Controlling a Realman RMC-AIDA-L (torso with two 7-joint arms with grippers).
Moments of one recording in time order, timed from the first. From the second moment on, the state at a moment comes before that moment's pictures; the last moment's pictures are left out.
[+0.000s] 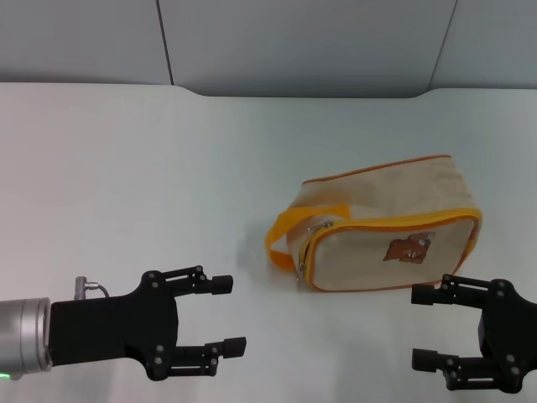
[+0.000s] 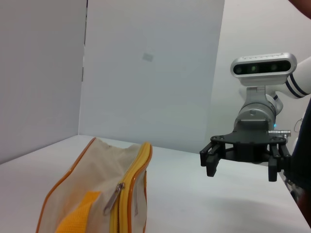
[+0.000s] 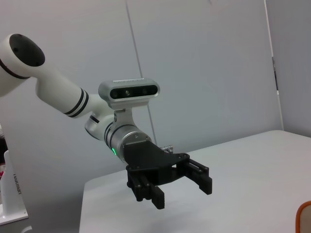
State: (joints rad) left arm -0.55 -2.07 0.16 0.38 2.51 1.82 -0.84; right arm 0.40 2.05 -0.48 -0.56 -2.16 -1.92 1.02
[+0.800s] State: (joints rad) left arm -0.60 -2.08 0.16 0.09 2.29 1.45 -0.69; right arm 0.36 2.04 -0.25 -0.54 -2.15 -1.94 1.03
